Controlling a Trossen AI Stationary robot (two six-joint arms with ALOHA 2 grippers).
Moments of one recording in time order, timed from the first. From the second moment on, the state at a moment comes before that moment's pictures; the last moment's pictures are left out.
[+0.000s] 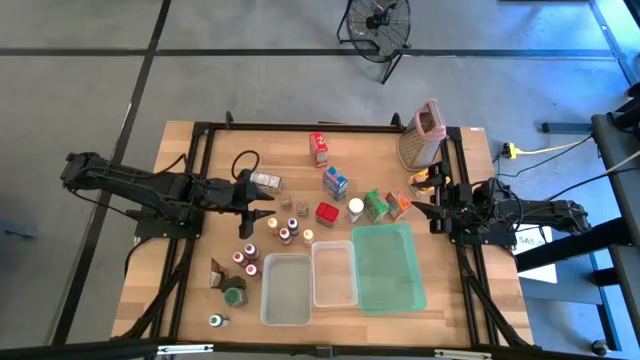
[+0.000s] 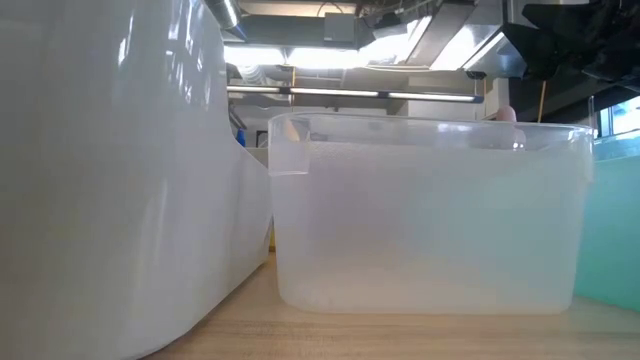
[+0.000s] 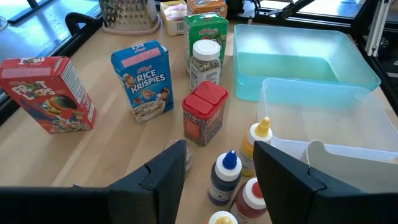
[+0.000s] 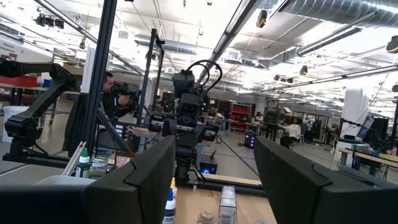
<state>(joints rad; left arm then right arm) -0.14 0.85 0.62 -0.29 -0.27 -0.22 -0.04 0.12 0.01 0.47 -0.08 -0.12</state>
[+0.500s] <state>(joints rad) -0.14 0.85 0.62 -0.29 -0.29 -0.01 -0.04 0.12 0.01 0.47 -0.08 -0.12</state>
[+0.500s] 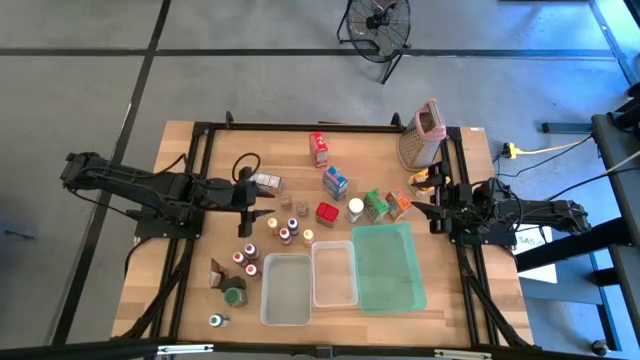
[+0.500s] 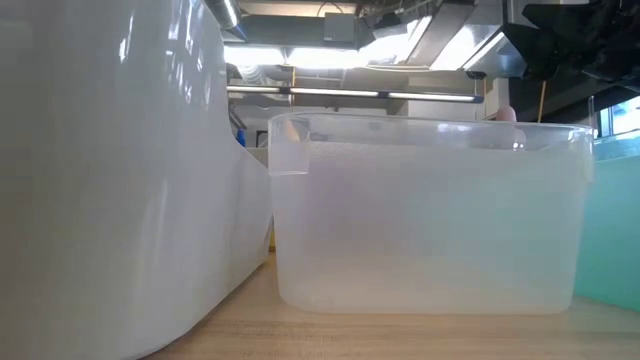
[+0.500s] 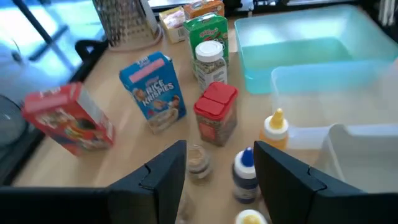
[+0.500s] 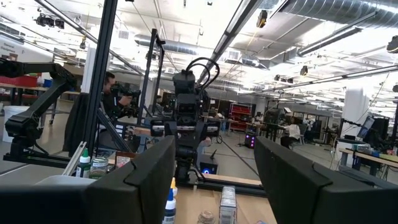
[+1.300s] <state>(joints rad) -0.16 0.88 0.62 -0.23 -0.26 -0.25 -0.04 0.12 0.01 0.48 -0.08 -0.10</state>
